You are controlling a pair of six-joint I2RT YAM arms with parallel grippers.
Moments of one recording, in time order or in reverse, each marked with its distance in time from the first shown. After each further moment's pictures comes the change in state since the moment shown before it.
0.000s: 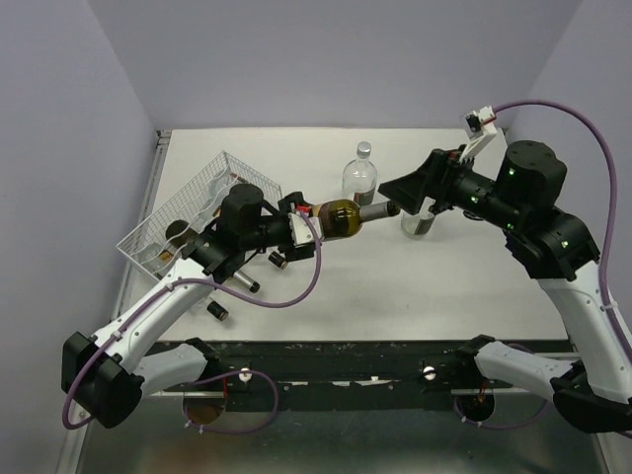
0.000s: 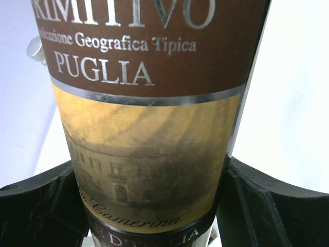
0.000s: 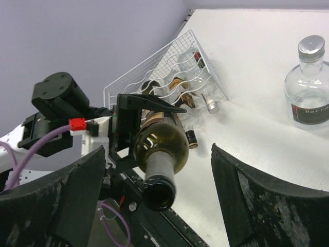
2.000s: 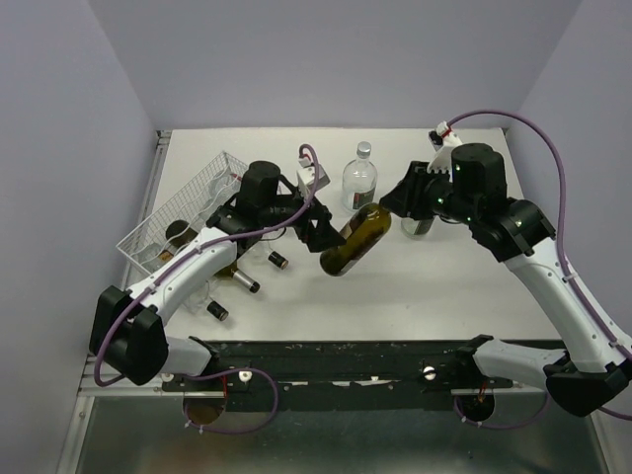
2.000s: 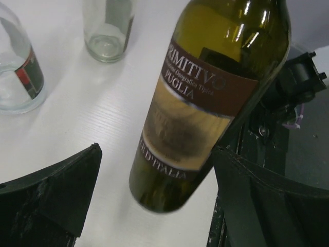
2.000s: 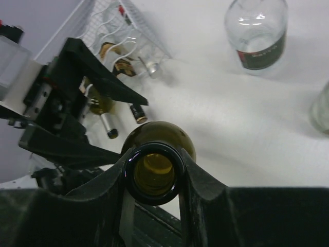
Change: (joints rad) left arm 0.070 0.250 0.116 0.092 0.164 -0.722; right arm 0.003 0.080 -0.097 -0.118 0.224 -0.043
